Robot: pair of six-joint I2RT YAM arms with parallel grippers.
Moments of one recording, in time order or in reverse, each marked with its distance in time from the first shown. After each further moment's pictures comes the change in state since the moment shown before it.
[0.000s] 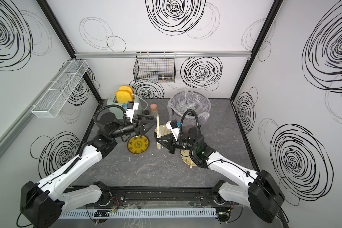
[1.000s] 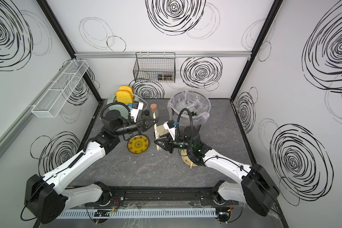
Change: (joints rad) left arm 0.010 0.060 0.022 -0.045 0.021 0.049; right arm -0.017 0.089 0.012 -0.004 -0.015 0.013
